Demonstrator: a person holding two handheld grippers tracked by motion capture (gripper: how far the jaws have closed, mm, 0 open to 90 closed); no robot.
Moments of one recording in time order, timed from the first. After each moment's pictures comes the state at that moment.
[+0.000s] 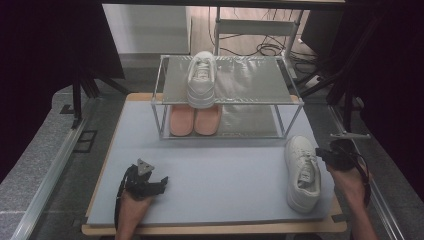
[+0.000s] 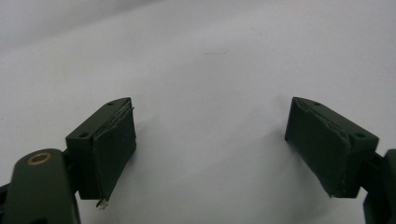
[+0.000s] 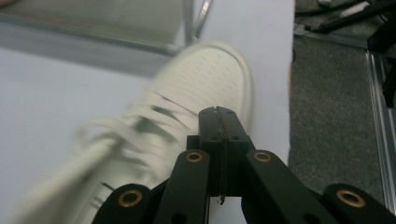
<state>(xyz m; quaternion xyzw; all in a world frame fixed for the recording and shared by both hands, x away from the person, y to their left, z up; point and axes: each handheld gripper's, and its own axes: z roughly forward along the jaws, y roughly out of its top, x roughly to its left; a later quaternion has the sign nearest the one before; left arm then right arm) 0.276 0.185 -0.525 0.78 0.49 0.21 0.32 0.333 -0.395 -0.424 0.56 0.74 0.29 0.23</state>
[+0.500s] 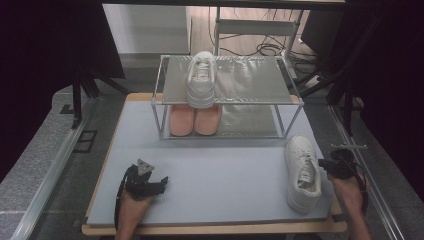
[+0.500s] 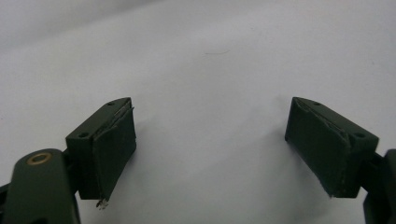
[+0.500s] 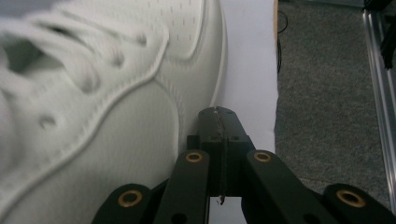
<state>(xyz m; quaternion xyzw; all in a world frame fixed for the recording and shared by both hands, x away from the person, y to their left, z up) 0.276 0.185 -0.524 0.78 0.49 0.21 0.32 0.333 -0.419 -0.475 0.60 0.73 0.26 0.21</state>
